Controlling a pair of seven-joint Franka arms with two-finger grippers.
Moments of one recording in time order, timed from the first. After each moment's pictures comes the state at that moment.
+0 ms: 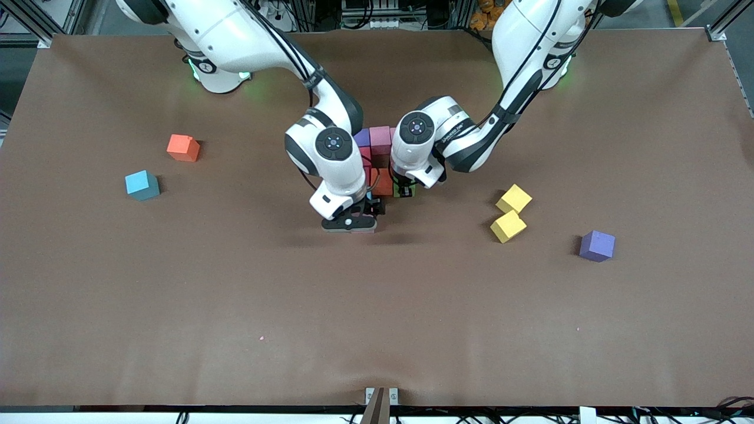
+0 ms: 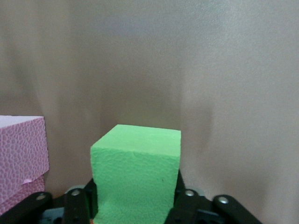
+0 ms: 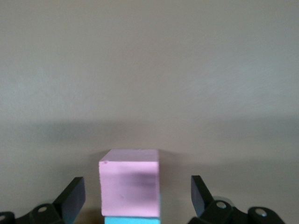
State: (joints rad) left arm -0.43 0.61 -0.43 -1.92 0.20 2.45 -2.61; right arm 0.56 0.59 0.14 -1.63 -0.16 2.31 0.78
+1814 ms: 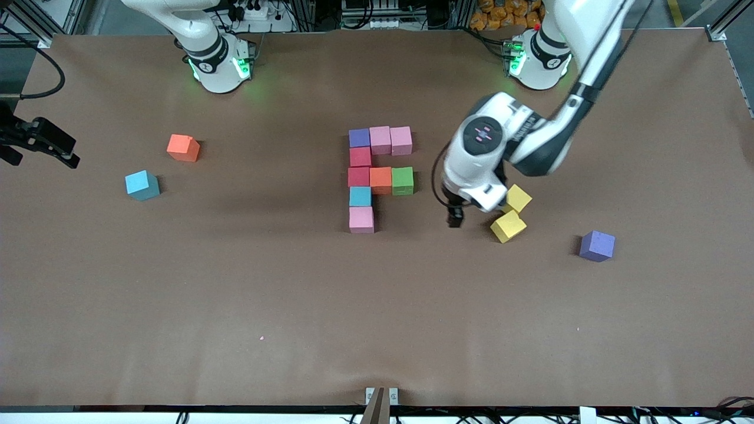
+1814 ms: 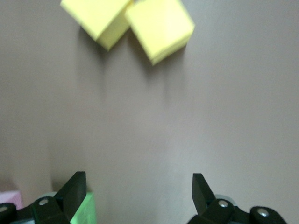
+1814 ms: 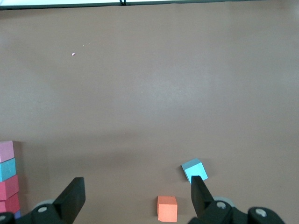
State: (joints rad) left arm -0.12 0.41 -0.44 -1.86 0.18 2.19 -2.22; right arm 0.04 0.00 -0.04 -1.50 -0.04 1.58 0.05
